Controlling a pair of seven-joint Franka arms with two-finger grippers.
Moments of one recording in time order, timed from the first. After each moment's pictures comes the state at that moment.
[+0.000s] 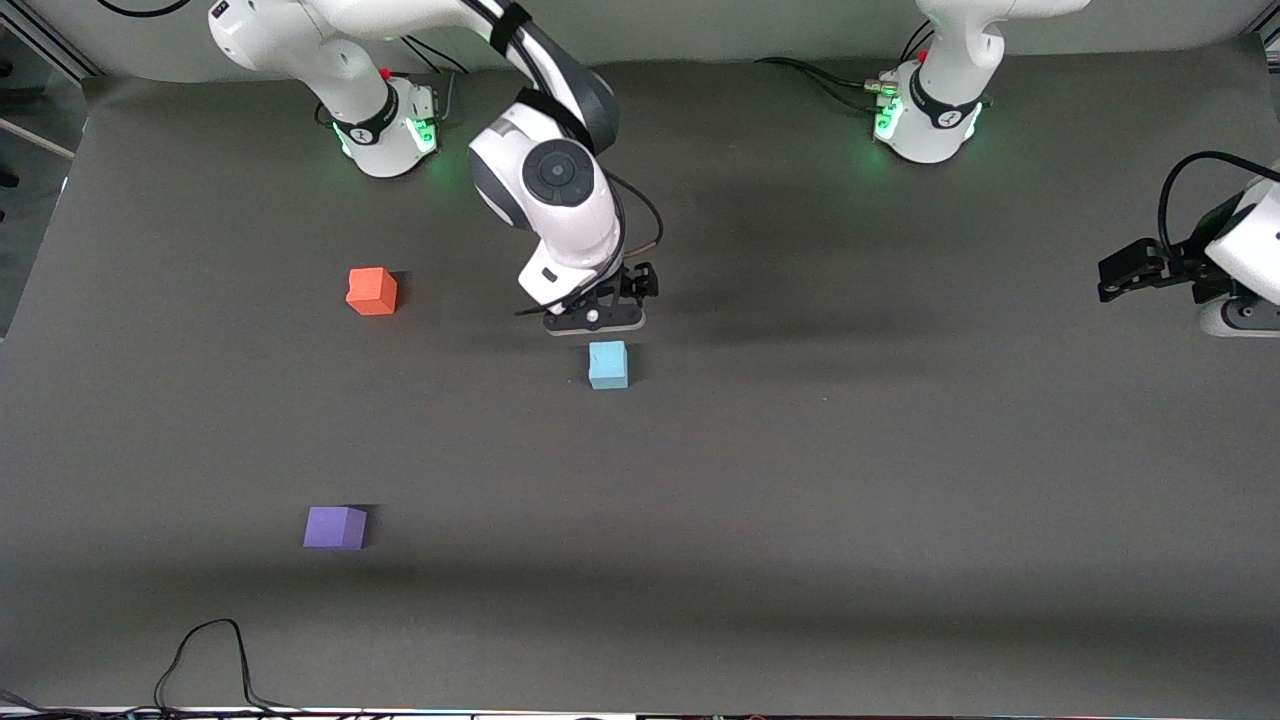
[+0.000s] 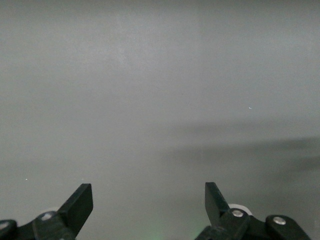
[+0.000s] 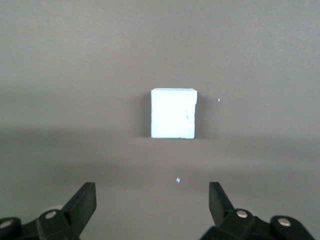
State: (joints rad) left arm -0.02 0.01 0.01 -1.64 0.04 1.59 0.04; right arm 0.70 0.39 0.08 -1.84 0.02 2.22 0.73
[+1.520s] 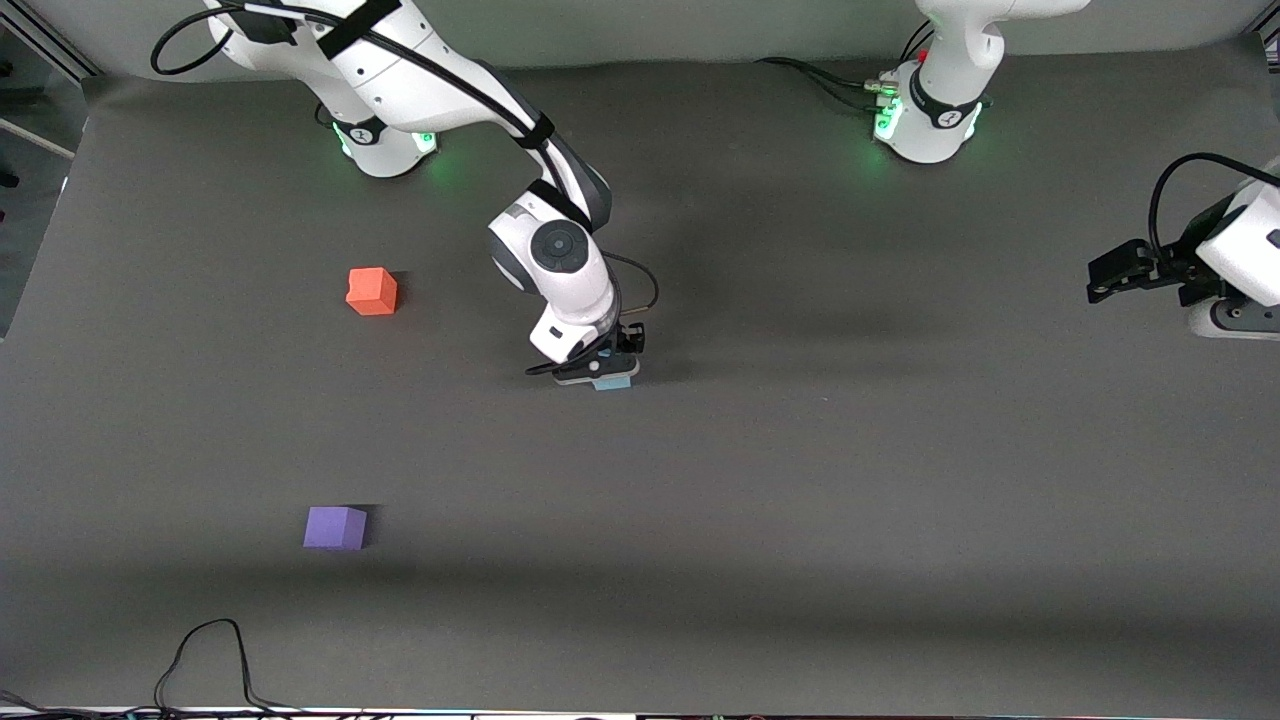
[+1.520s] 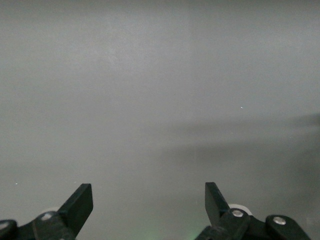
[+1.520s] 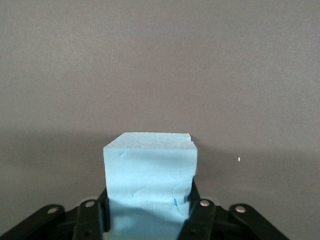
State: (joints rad) left arm -0.02 0.01 0.01 -1.65 0.01 1.60 0.05; right arm 0.68 0.60 0.06 -1.89 -0.05 2.57 0.69
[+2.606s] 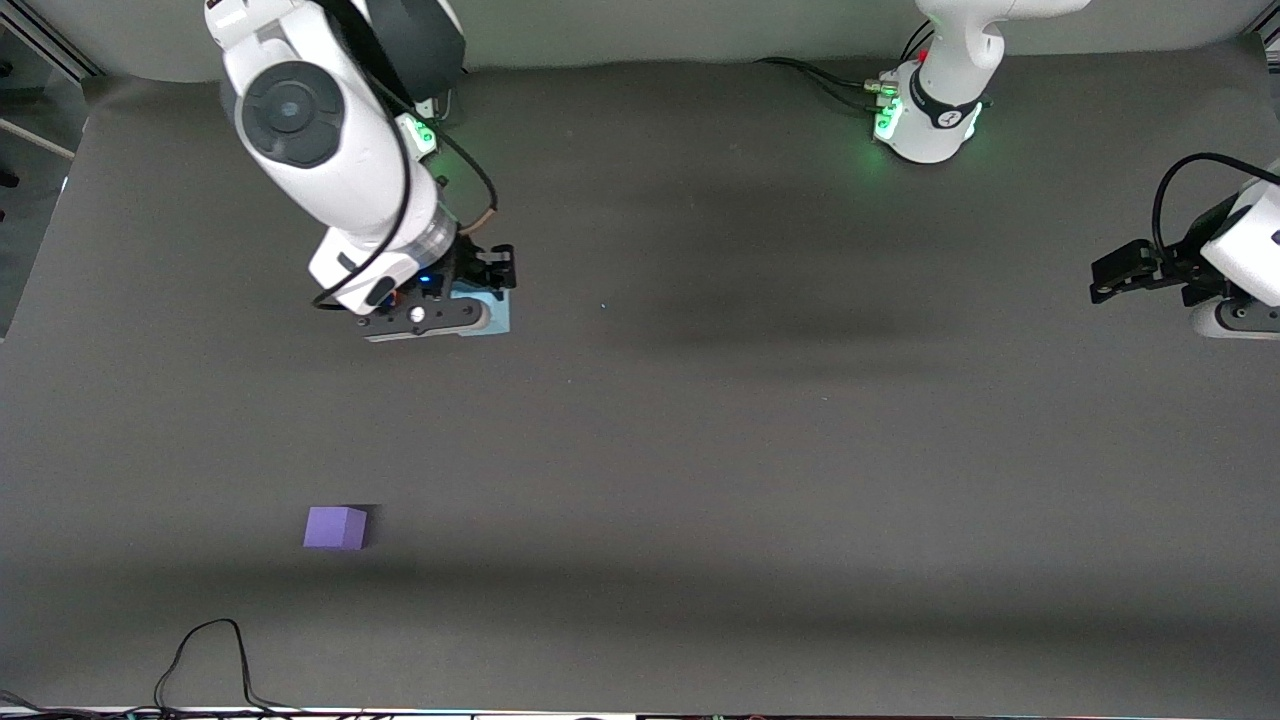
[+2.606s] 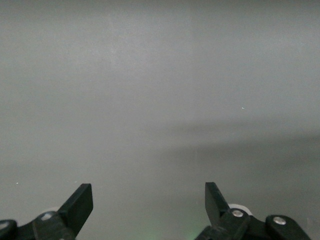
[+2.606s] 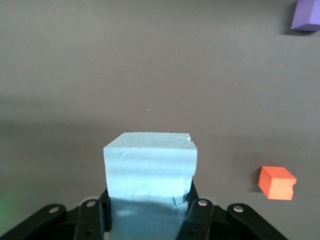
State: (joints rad) left arm -0.02 0.01 0.02 -1.65 0.01 1.60 0.05; right arm 0.46 0.22 0.05 -1.49 0.07 1.63 0.43
